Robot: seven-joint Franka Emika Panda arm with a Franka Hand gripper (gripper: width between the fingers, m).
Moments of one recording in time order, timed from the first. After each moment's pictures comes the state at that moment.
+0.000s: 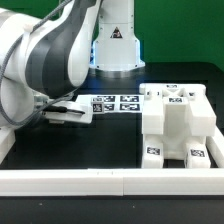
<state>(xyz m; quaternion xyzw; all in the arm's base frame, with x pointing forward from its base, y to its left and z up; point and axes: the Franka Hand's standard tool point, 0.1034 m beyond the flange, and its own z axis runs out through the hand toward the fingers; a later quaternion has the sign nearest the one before) 0.409 -0.148 0.003 -0.84 0.15 0.51 0.10</state>
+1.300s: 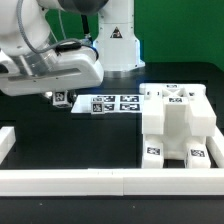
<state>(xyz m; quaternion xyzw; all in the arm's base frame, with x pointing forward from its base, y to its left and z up) 0.428 -0.134 0.043 -0.96 0.09 0.24 0.10</state>
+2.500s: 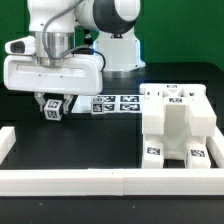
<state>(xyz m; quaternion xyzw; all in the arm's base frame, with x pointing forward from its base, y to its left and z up) 0.409 -0.153 0.014 -0.99 0.08 -0.05 -0.03</state>
